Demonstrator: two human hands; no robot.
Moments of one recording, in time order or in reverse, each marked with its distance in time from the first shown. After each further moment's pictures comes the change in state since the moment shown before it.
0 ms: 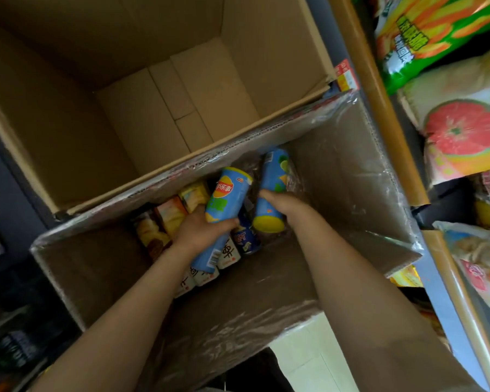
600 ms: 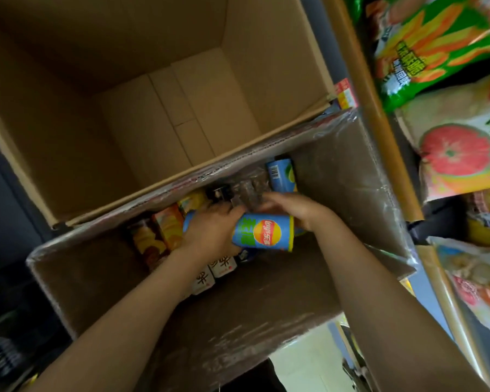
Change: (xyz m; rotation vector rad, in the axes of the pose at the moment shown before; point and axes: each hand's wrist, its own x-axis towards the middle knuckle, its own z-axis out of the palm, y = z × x) left_hand -0.004 0.036 0.004 0.927 0.042 0.655; right_hand -0.033 -0.029 -0.034 -0.052 -0.253 -0.030
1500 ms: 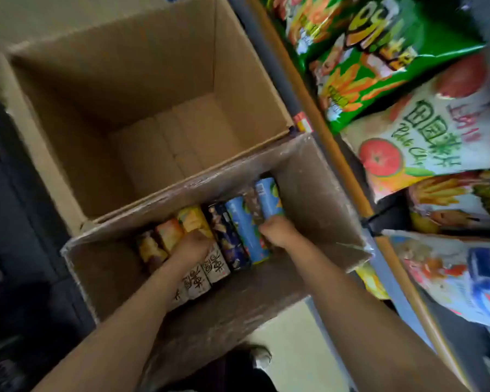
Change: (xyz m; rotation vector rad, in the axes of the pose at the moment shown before) left_hand -0.044 0.006 -0.012 -0.876 -0.047 -0.662; right_hand -0.052 0.025 0.020 -0.592 0.321 -0.109
